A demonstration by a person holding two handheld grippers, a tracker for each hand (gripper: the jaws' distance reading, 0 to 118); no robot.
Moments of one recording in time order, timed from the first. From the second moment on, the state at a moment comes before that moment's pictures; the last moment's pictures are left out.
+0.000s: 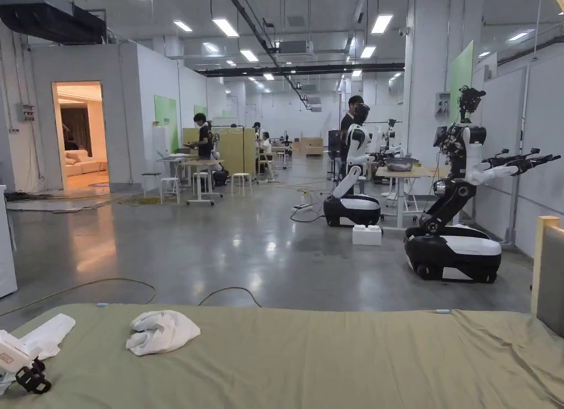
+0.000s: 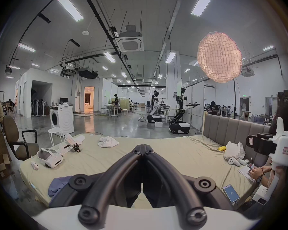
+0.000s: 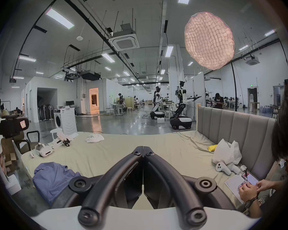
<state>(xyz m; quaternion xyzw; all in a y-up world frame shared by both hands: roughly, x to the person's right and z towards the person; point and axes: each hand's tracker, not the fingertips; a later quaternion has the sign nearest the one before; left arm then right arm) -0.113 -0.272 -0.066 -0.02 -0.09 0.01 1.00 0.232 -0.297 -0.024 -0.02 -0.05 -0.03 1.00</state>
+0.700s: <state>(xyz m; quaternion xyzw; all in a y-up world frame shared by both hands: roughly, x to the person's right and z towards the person) -0.115 -0.278 -0.074 -0.04 -0.08 0.01 1.00 0.234 -0.301 -0.025 -0.04 -0.07 -0.01 1.00</state>
